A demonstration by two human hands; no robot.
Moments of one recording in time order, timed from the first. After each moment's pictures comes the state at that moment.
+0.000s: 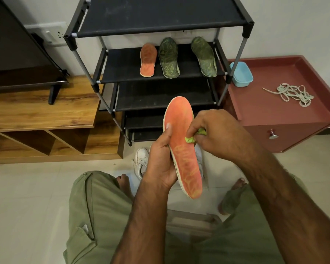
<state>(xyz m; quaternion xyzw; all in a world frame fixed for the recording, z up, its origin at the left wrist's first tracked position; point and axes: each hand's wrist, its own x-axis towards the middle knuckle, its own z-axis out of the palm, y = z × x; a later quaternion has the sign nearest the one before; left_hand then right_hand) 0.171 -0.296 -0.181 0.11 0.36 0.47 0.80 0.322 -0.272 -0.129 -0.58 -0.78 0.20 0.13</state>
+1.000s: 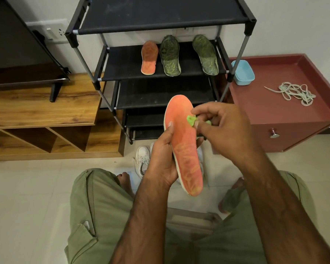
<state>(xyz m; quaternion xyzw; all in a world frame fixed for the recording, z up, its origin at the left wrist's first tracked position) 0.175 -0.296 -0.178 0.10 0.36 0.47 0.80 0.320 -0.286 -0.138 -0.63 -0.60 0.31 0.39</state>
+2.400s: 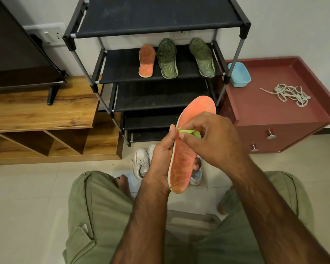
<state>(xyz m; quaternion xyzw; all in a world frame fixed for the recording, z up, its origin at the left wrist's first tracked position) 0.175 -0.301 -0.191 0.17 0.29 0.38 0.86 0.307 -0.297 -0.140 -0.64 -0.67 0.24 0.29</state>
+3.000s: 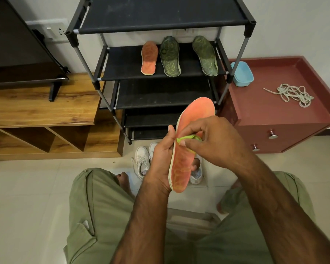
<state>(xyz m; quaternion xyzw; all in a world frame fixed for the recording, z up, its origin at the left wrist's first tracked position) 0.172 -0.303 -0.194 0.16 0.33 0.40 0.84 0.312 -0.292 -0.141 -0.61 -0.71 0.30 0.21</state>
